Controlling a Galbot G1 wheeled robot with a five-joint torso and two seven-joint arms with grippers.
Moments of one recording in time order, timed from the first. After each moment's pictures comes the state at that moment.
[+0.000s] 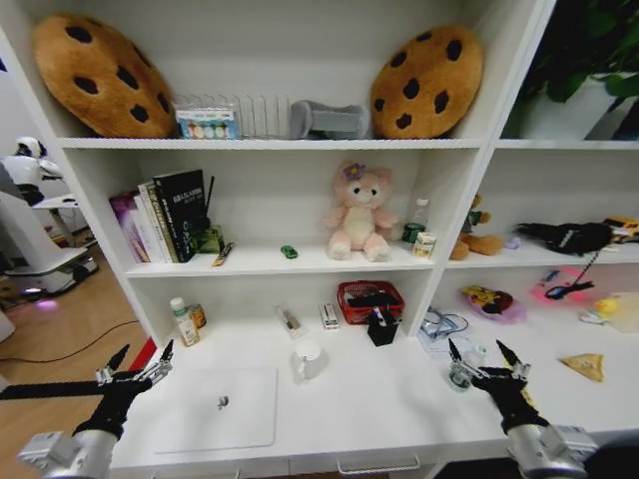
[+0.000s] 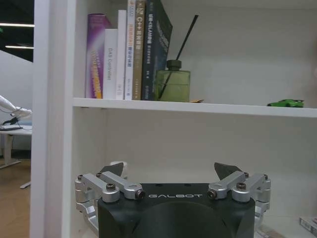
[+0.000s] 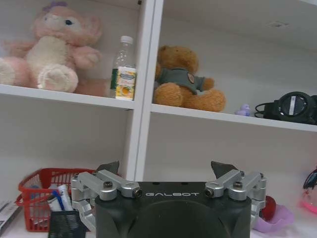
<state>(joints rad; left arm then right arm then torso) 1.99 -1.03 -0.96 -2.29 -0.71 -0.11 -0.14 -1.98 1.06 0.90 2.30 0.49 0.09 0.24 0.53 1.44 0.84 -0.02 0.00</state>
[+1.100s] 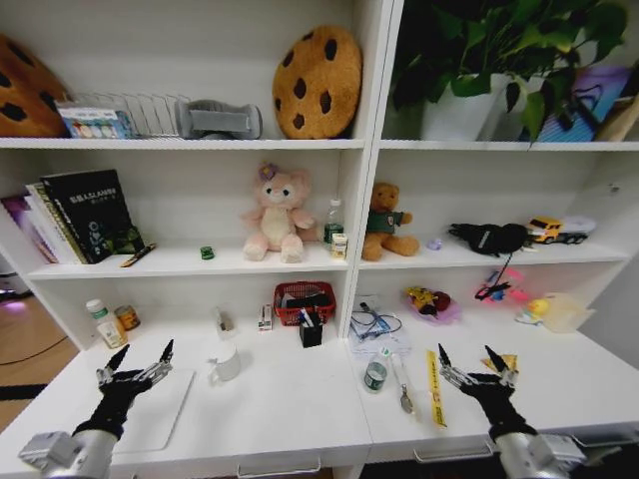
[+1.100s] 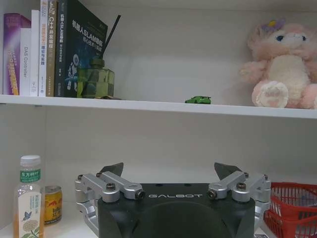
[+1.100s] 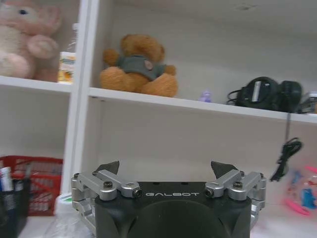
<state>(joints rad) 1.99 -1.03 -0.96 -2.29 -0.71 -0.11 -0.14 -1.97 1.14 0.74 2.31 0.33 0.14 0.18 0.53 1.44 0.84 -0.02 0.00</state>
